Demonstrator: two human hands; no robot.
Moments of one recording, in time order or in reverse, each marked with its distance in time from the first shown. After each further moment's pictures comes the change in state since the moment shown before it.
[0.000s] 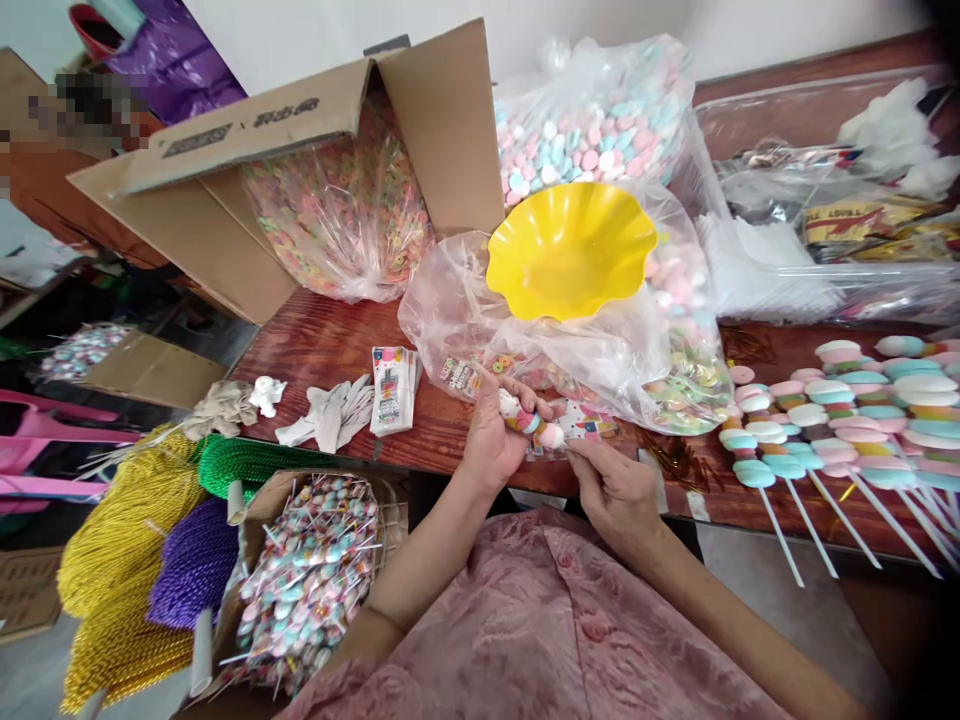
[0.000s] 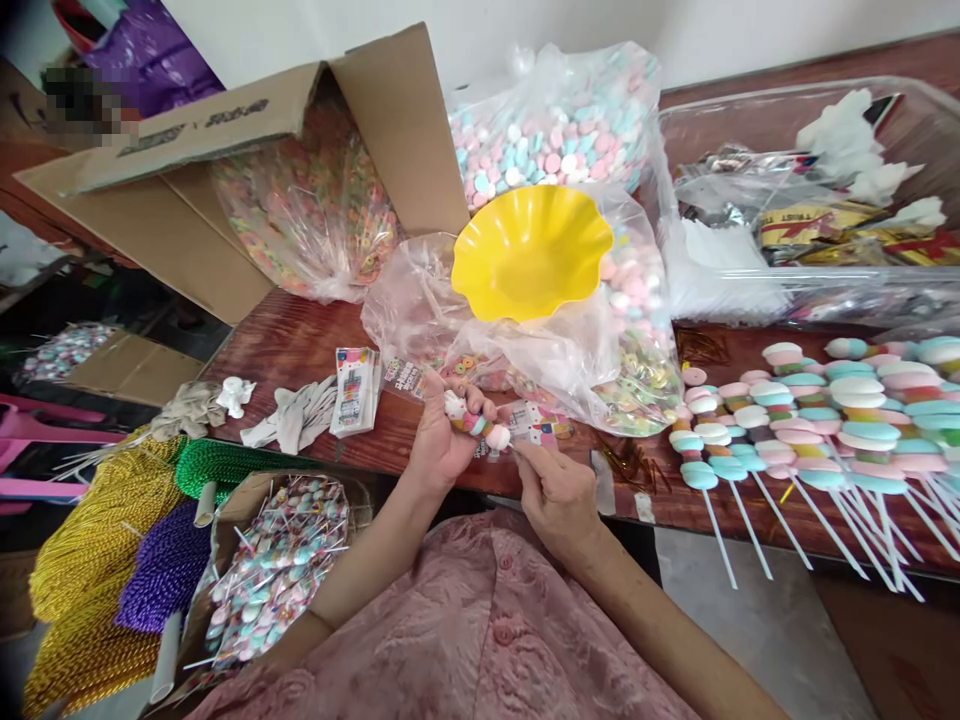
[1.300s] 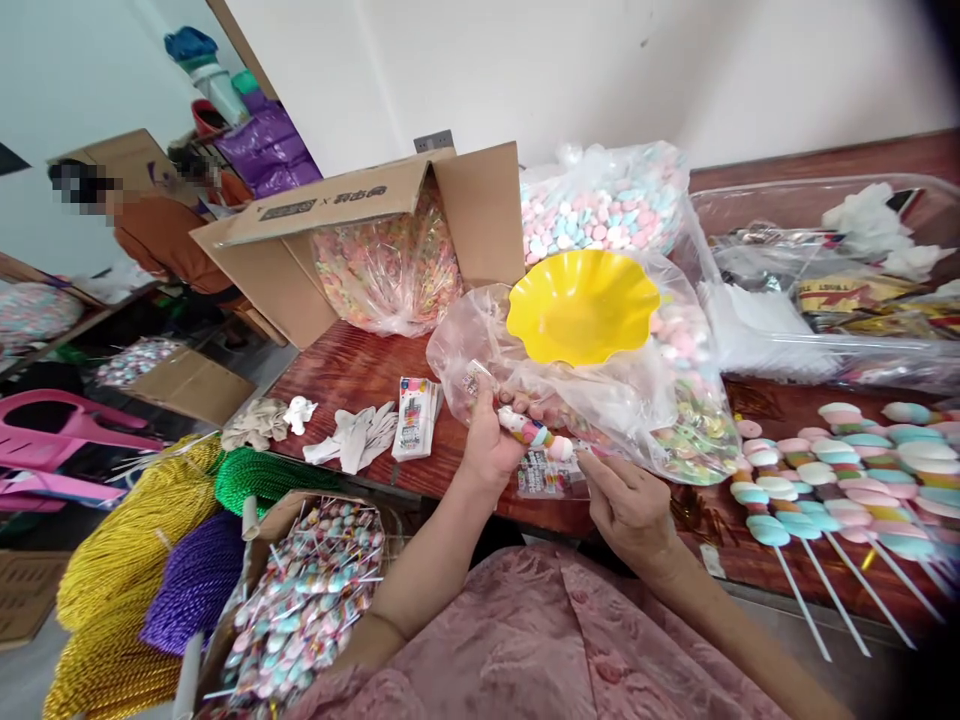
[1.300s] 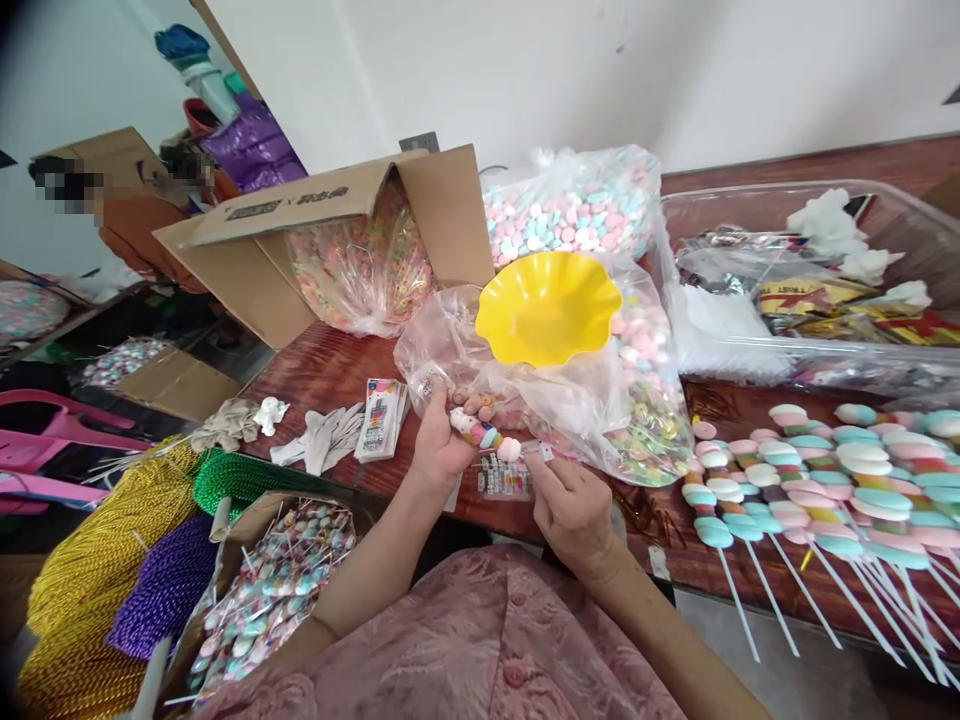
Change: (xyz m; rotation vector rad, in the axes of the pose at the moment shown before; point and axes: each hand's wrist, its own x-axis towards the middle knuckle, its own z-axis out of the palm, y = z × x) left_hand 0.019 0.038 0.021 -0.197 0.069 -0.045; right_hand 0.037 0.008 -0.007 -0.270 0.085 -0.431
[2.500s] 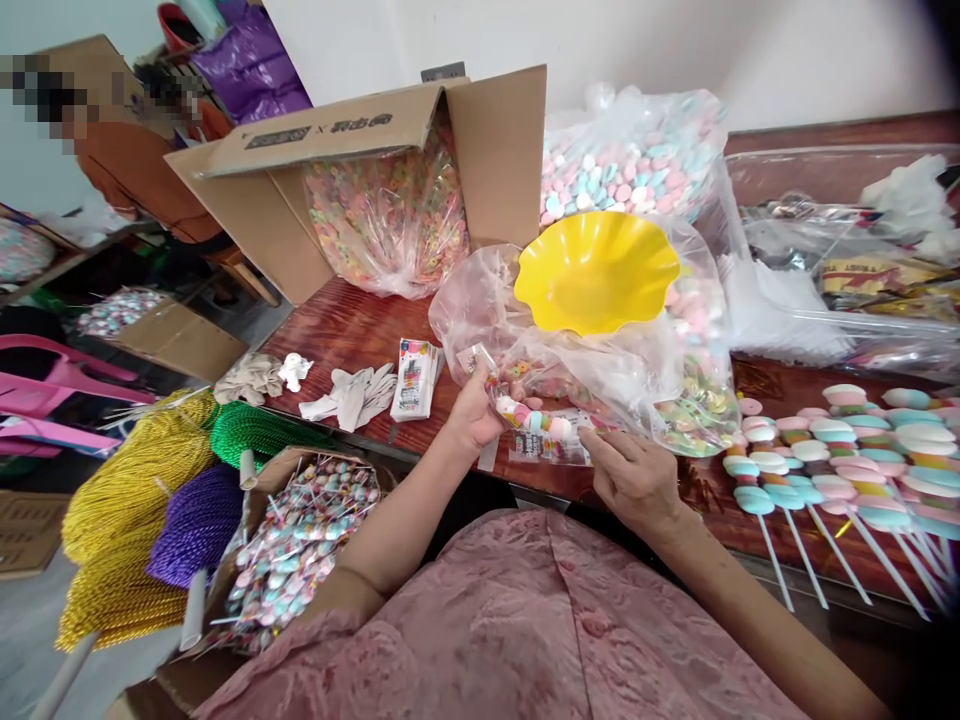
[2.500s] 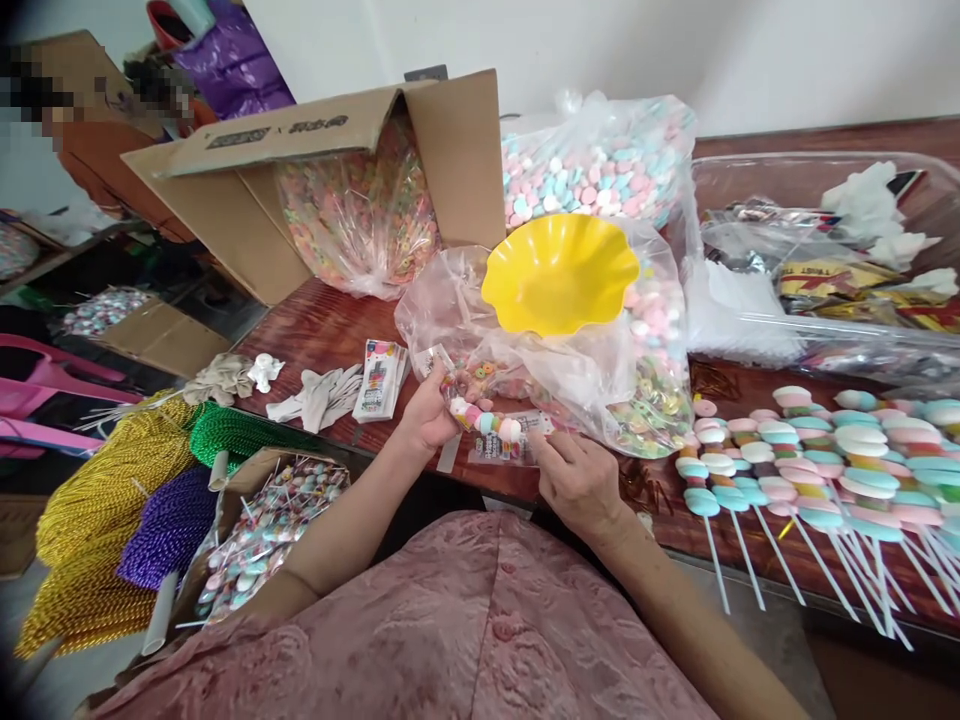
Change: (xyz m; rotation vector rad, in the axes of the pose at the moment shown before) left_hand 0.002 0.017 -0.045 0.152 0.045 -0.210; right_hand -0.001 0.011 -0.011 -0.133 -0.099 -0.206
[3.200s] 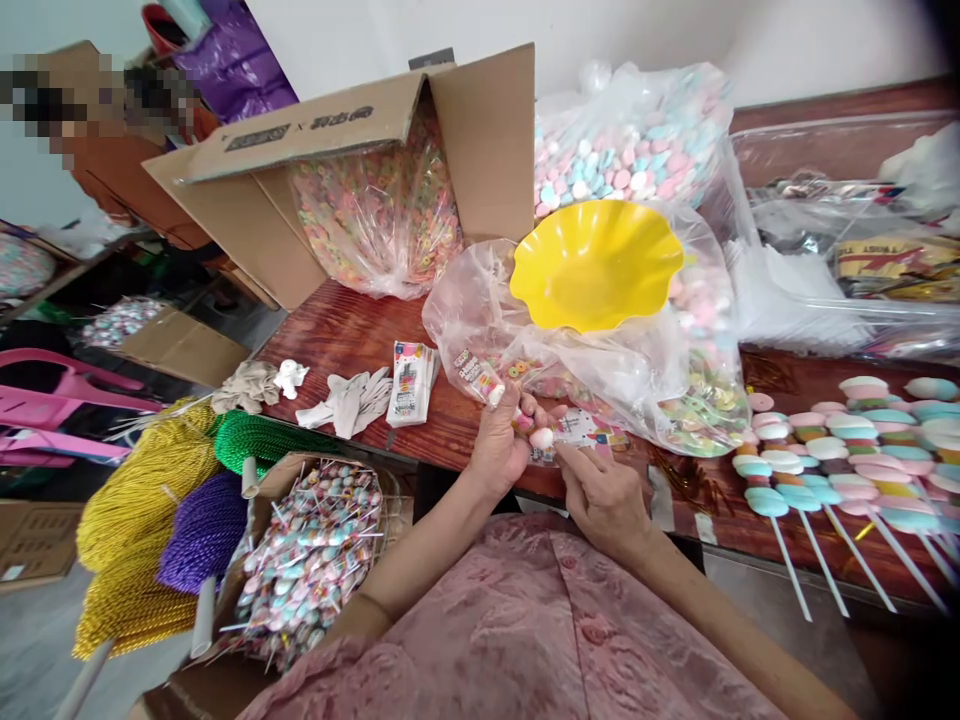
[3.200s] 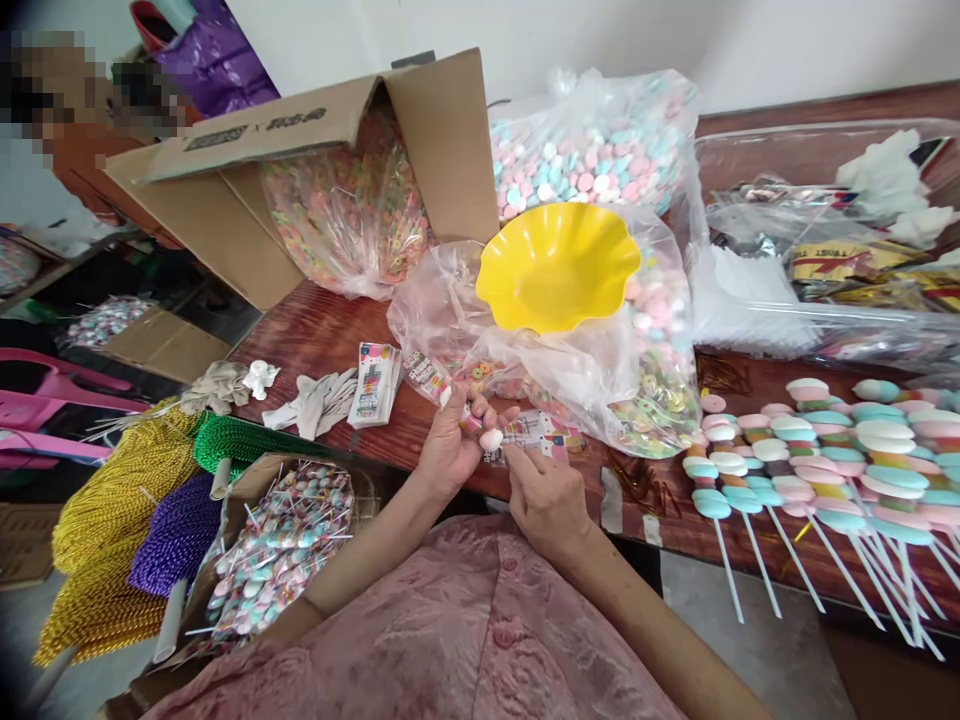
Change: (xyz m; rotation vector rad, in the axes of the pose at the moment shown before) left_hand -0.013 -0.055 0.015 0.026 -0.033 0.339; right_hand -0.002 -0.039 0.013 0.219 -0.121 0.258
